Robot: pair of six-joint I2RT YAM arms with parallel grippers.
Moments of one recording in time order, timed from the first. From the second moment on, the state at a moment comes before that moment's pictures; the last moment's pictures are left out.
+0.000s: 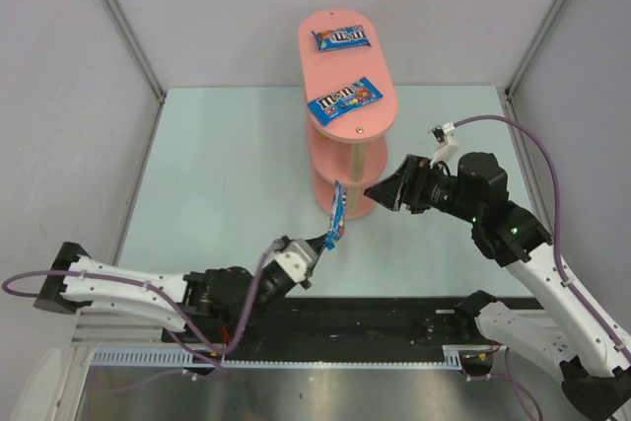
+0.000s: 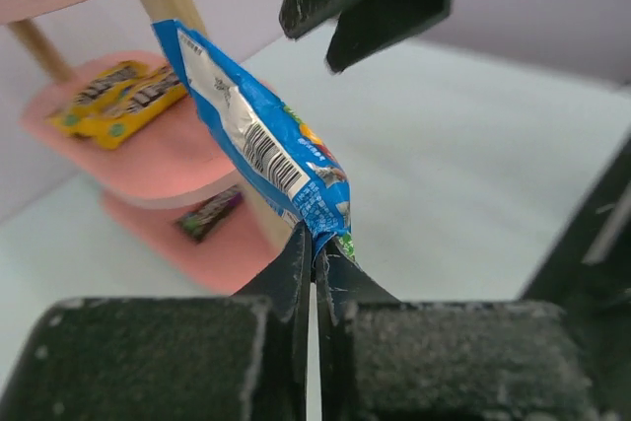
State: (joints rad) left arm -1.67 0.89 0.63 0.33 -0.89 0.28; right arm 0.58 0.84 0.99 -0.45 -0.33 0.73
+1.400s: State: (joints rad) left arm -0.92 0.99 0.12 1.25 0.50 -0.93; right arm 0.44 0.81 0.80 -0.25 -0.83 0.51
